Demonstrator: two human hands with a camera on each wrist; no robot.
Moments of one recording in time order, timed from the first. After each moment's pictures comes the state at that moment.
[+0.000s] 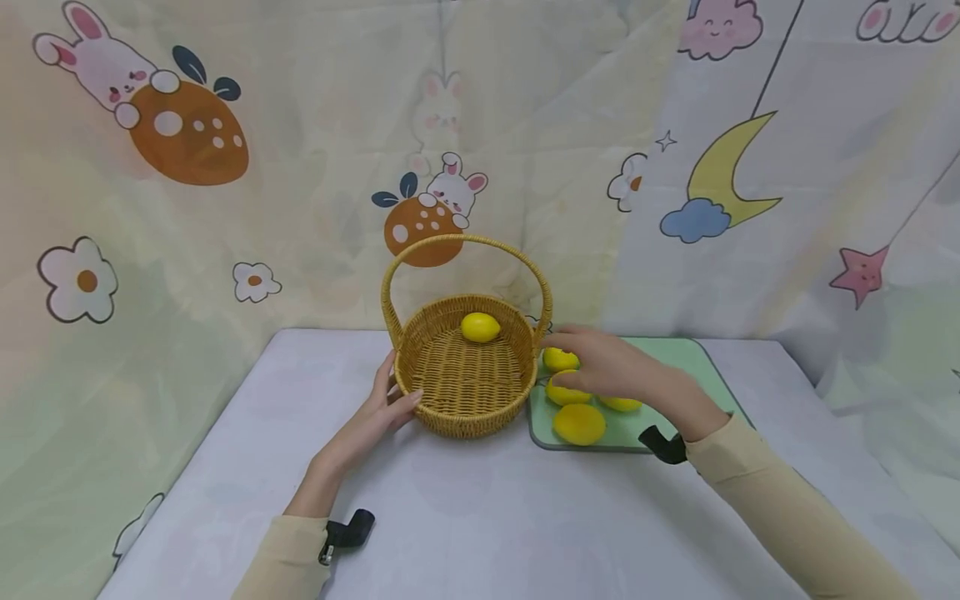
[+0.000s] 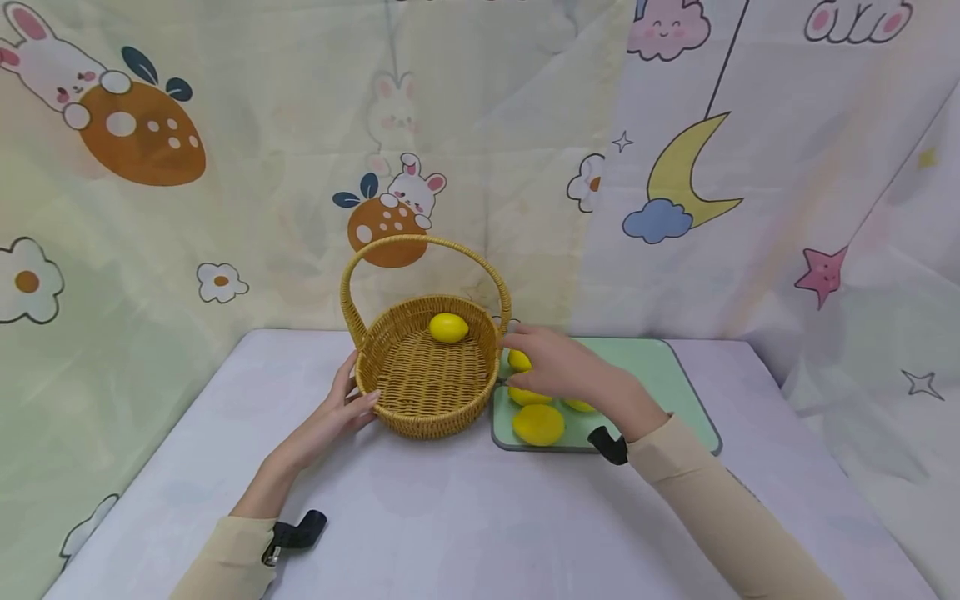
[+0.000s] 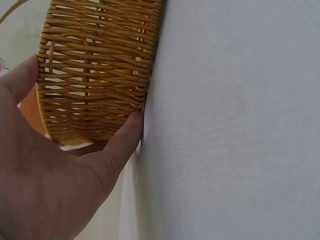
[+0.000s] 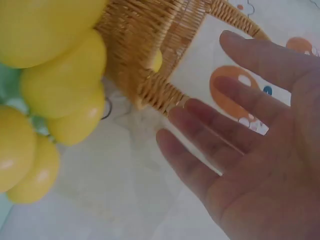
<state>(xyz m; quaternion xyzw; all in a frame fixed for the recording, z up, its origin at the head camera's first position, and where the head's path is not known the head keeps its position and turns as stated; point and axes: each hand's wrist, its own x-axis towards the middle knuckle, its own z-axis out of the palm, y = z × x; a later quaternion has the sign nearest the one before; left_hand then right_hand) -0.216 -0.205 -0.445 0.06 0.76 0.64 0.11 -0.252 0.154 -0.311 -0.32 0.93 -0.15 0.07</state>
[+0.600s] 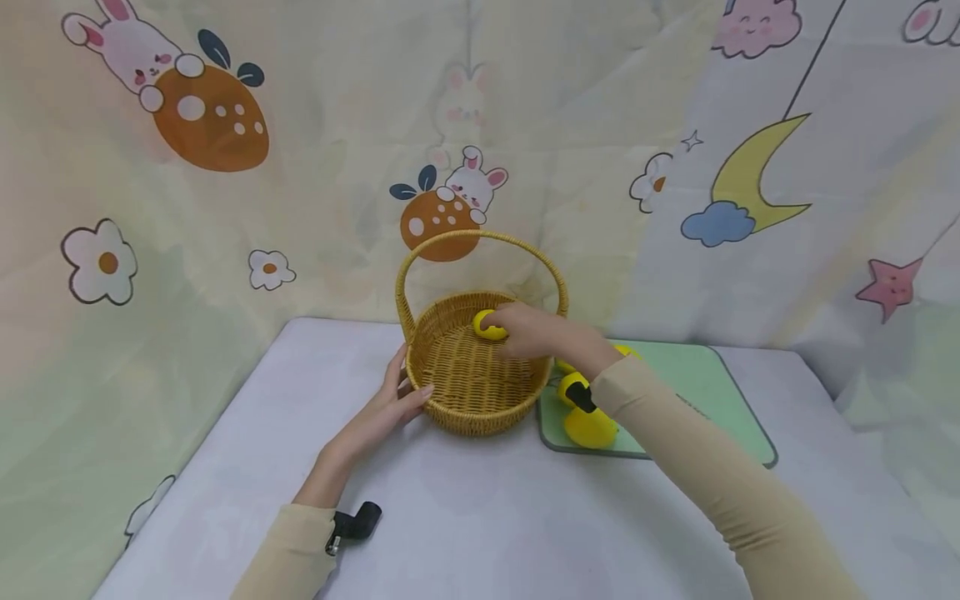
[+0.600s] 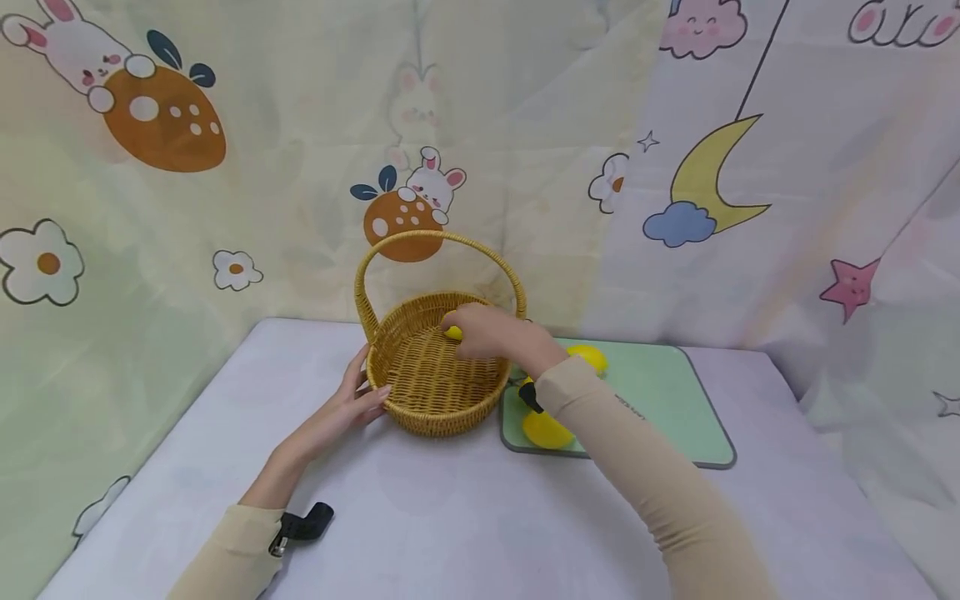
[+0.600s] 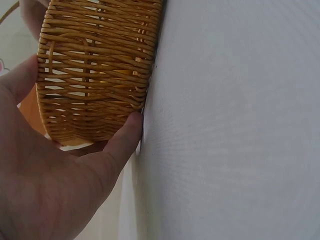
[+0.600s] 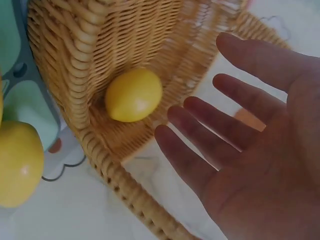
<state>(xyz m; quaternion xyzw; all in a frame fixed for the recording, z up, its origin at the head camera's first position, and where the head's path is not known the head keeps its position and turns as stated) -0.218 -0.208 -0.447 0.07 0.76 0.64 0.11 -0.316 0.049 -0.311 -0.38 0.91 -0.09 0.14</state>
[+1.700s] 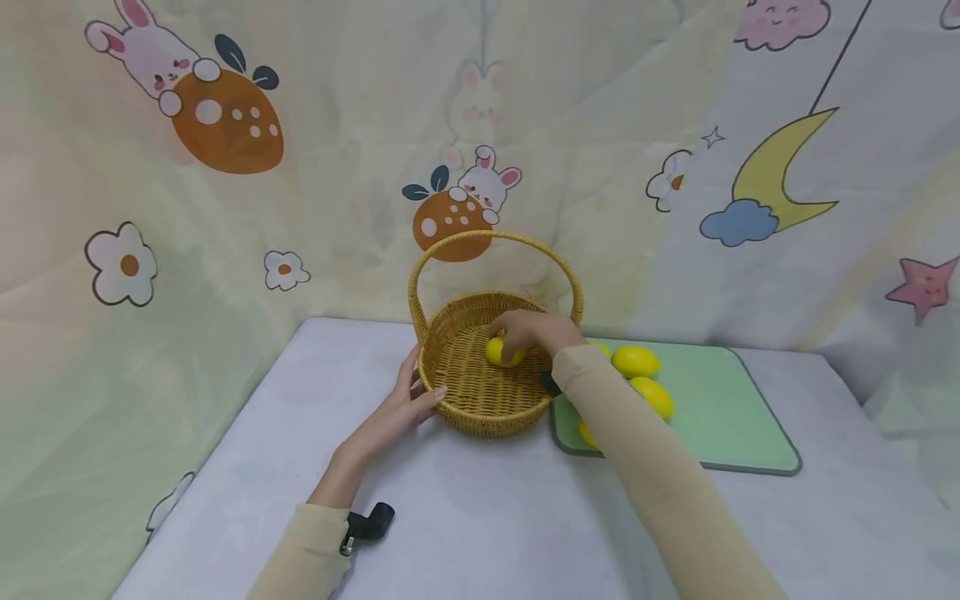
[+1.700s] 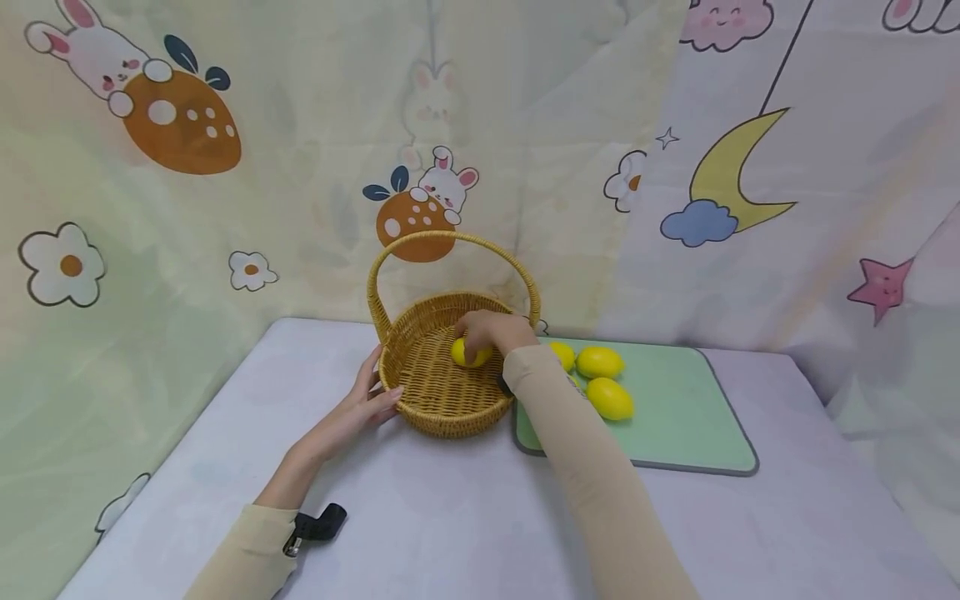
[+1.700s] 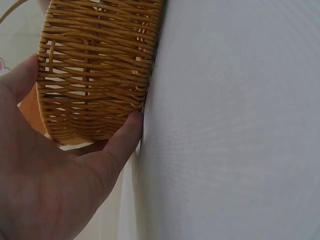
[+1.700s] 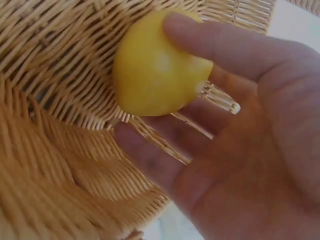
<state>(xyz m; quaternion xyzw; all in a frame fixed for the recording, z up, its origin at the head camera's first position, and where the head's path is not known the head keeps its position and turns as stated) -0.217 -0.205 -0.444 0.05 0.76 0.64 0.10 -0.356 0.029 -0.343 -0.25 0.92 -0.13 0.27</state>
